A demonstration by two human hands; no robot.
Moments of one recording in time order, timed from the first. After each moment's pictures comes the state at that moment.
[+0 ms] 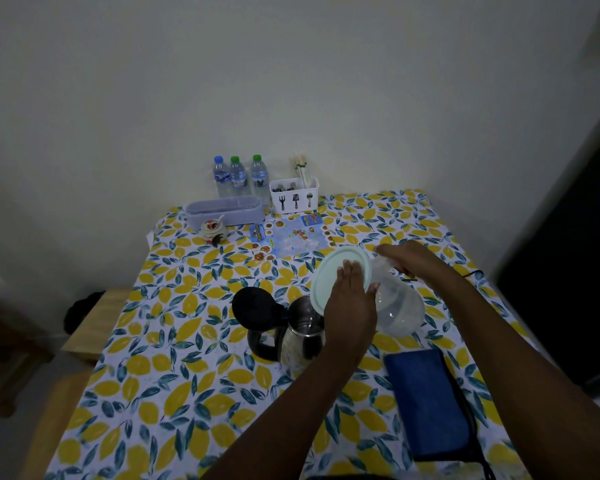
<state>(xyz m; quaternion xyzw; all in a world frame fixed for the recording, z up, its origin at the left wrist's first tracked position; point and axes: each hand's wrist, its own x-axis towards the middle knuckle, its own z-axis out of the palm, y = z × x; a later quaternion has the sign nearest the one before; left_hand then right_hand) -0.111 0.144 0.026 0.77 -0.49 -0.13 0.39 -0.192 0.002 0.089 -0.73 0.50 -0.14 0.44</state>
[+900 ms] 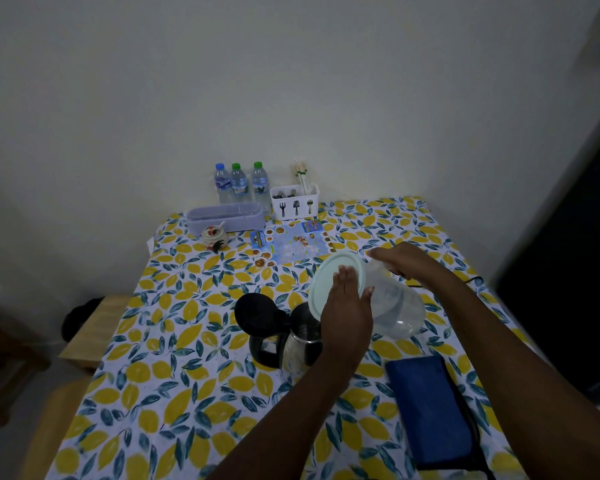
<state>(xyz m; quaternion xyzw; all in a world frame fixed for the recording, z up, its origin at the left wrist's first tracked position) -0.106 0.152 0.030 0.77 -0.47 -0.10 0.42 -0.177 0.000 0.093 -0.77 0.49 -0.12 0.40</state>
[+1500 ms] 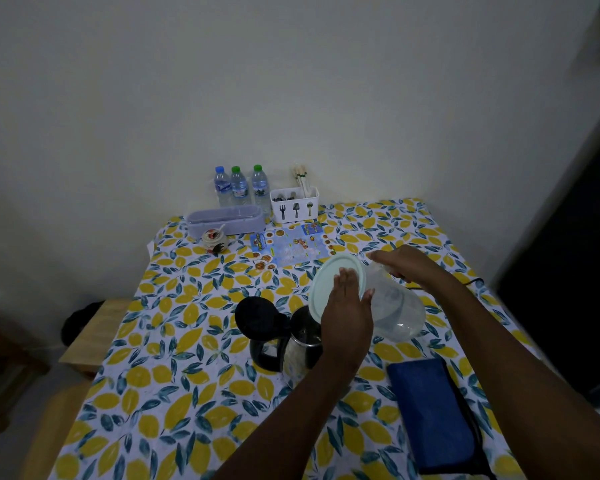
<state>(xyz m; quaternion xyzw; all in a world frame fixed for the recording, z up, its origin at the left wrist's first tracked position) -0.105 0.153 0.032 0.77 -0.48 -0.08 0.41 -0.178 -0.003 0.089 -0.76 0.49 -0.13 0.41</state>
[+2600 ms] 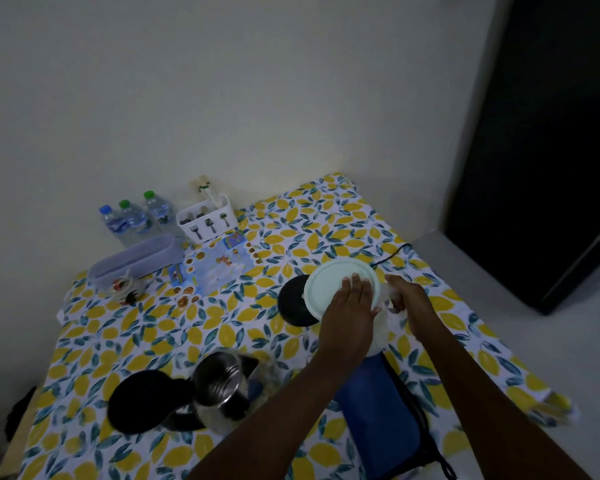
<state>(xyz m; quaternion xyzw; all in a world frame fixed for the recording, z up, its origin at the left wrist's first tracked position) -0.223 0.026 -0.001 0.67 -0.74 0.00 0.10 -0.342 -0.083 -0.051 -0.35 0.64 -0.33 0.60</state>
